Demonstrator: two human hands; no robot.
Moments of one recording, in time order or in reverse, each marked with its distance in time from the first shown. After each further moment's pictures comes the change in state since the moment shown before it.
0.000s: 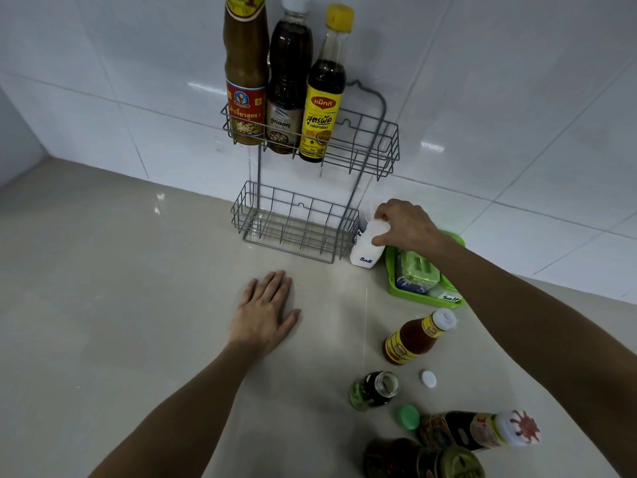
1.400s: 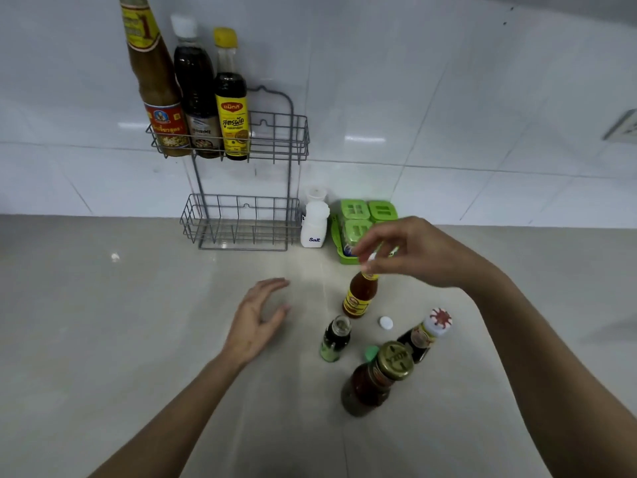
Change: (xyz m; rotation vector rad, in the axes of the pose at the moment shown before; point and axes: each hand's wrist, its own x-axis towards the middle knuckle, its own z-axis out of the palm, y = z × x) left_hand -0.041 0.048 -0.053 -0.852 0.079 0.078; right_hand -0.206 -0.029 -0.067 0.759 -0.059 -0.142
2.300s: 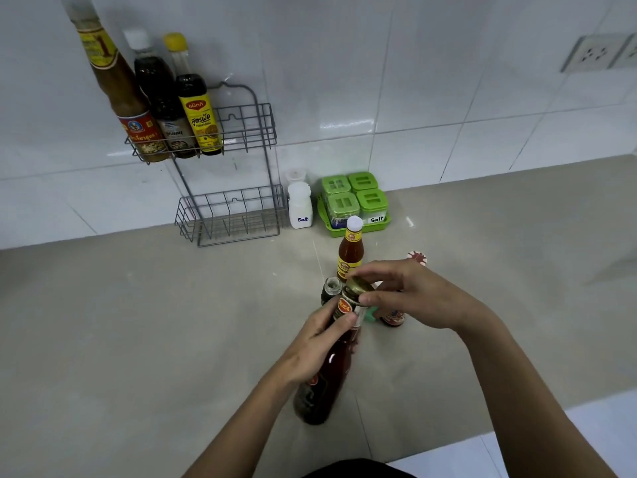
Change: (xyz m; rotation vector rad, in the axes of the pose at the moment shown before) left_hand -0.093 0.132 0.047 -0.522 -0.606 -0.121; right_hand -0.135 0.042 0.082 0.442 0.122 0.083
